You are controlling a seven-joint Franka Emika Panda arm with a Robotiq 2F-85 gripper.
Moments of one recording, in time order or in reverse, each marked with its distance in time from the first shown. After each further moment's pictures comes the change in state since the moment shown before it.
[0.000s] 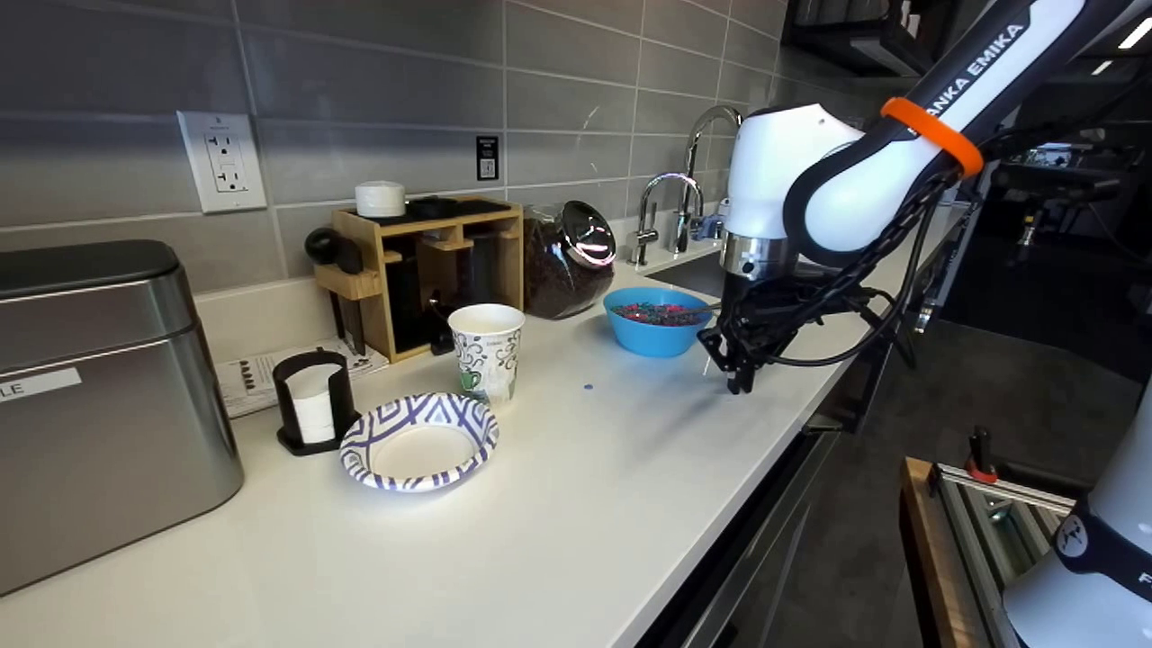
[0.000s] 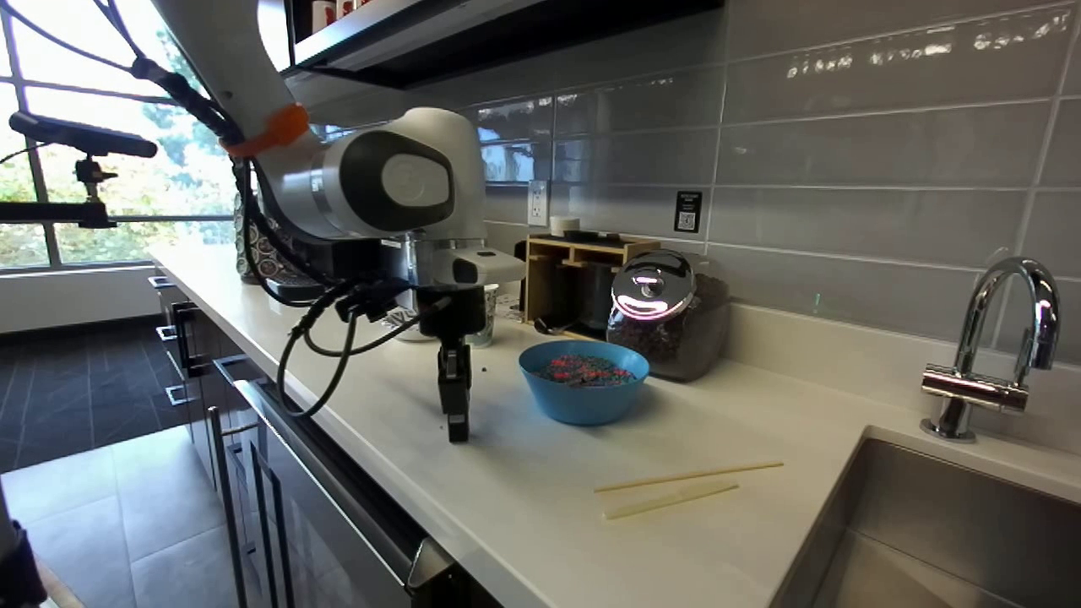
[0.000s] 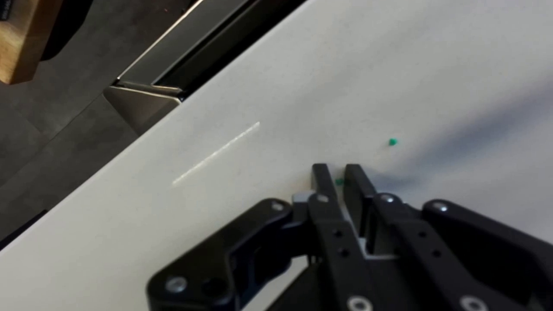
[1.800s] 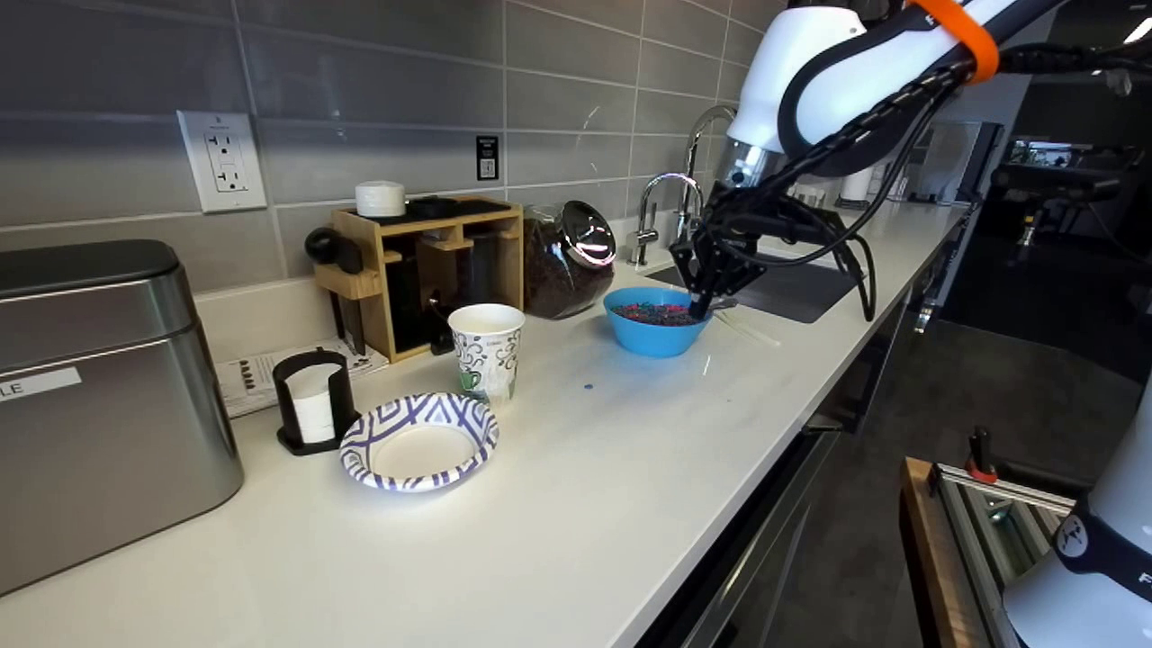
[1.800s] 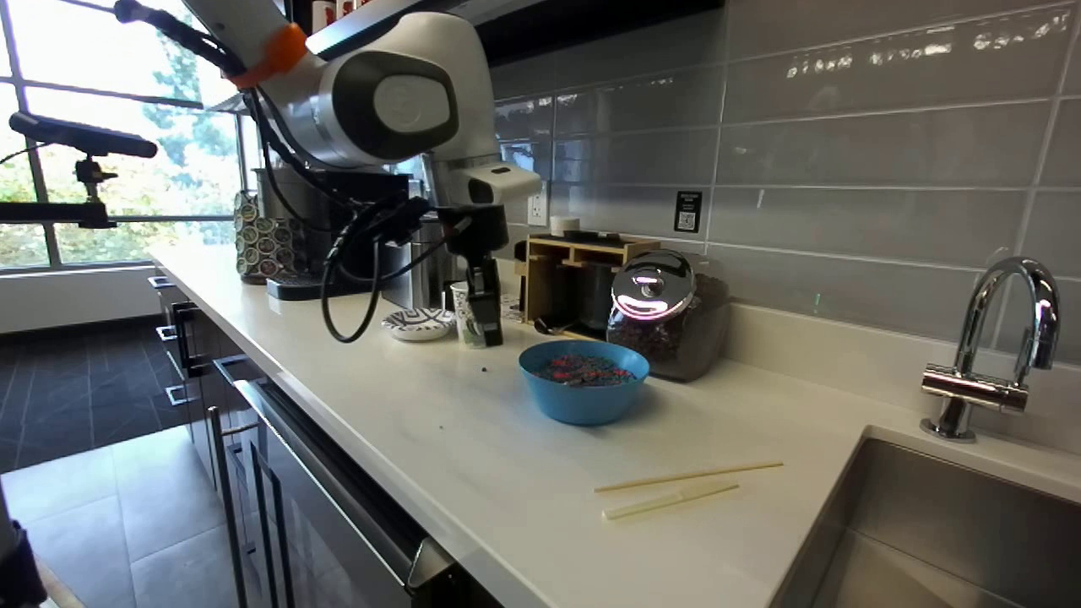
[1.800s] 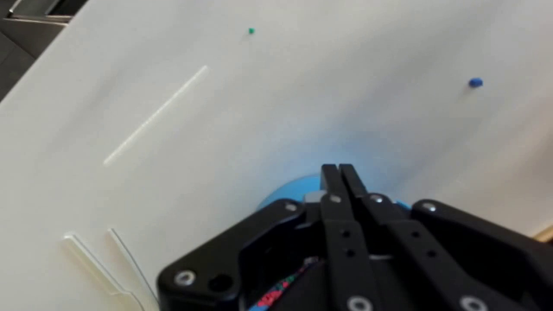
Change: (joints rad) arm 0.042 -0.146 -0.025 0.076 0.188 0.019 -0.063
